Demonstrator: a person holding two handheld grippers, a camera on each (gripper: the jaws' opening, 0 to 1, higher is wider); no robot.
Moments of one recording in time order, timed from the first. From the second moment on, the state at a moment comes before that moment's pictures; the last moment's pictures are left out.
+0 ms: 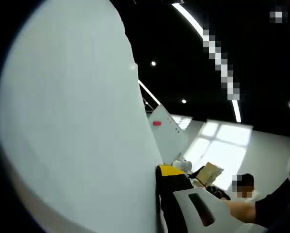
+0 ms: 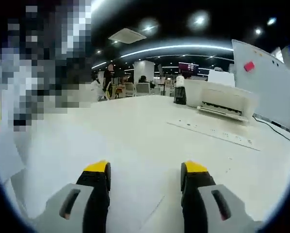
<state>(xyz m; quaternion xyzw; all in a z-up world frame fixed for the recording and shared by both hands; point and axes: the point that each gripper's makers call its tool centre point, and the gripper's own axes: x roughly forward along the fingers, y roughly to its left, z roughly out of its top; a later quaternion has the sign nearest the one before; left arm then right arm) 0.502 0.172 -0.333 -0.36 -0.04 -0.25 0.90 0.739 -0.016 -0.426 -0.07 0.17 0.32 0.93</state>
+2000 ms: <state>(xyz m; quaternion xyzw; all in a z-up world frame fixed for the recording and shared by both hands) 0.502 0.171 -0.334 -0.35 -0.04 -0.25 0.90 0.717 0.006 -0.424 -0.06 0.16 0.35 0.92</state>
